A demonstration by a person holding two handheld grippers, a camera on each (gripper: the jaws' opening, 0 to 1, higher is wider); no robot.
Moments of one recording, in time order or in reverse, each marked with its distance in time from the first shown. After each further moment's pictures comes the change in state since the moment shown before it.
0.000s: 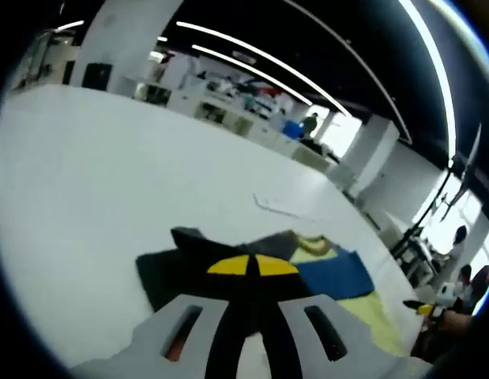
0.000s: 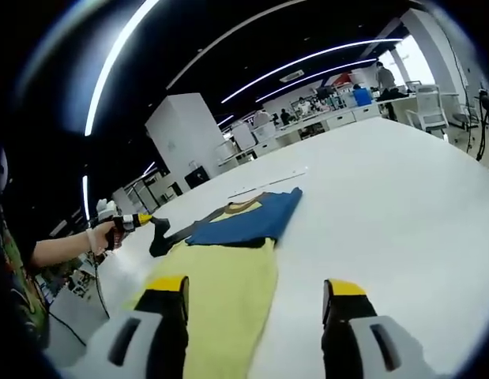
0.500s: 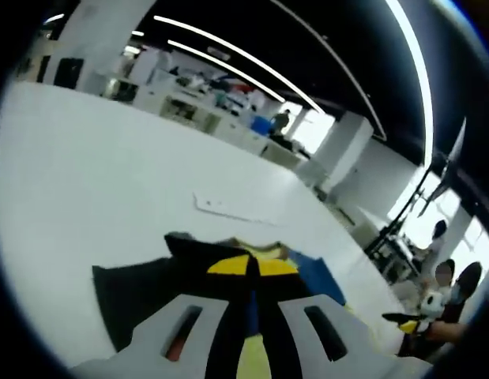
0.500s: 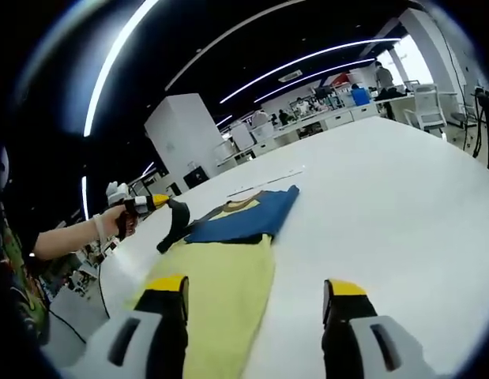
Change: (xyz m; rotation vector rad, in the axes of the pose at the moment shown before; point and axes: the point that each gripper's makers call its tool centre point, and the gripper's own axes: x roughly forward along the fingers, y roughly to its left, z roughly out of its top) left arm 0.060 -0.098 -0.009 -0.009 0.020 -0.175; right arm -0.006 -0.003 -0.004 0.004 -0.001 -0.005
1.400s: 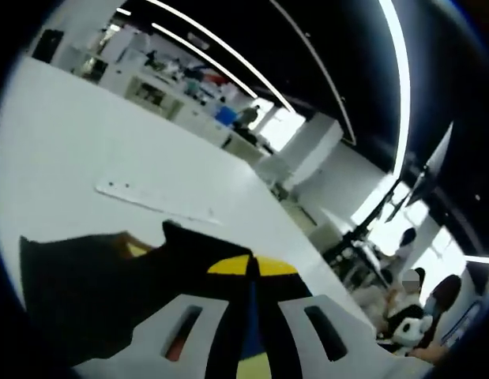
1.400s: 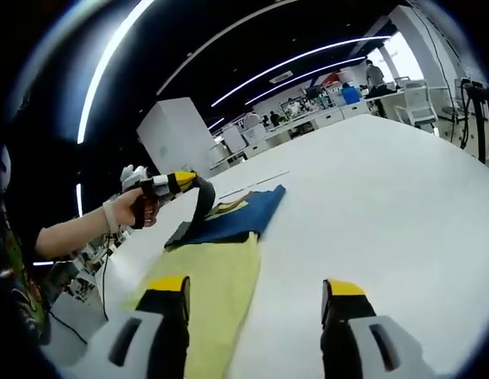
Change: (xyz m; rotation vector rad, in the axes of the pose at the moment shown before) left arm 0.099 -0.118 -0.037 -0.042 0.053 -0.201; right arm -0.013 -0.014 -0.005 0.041 -0.012 -0.037
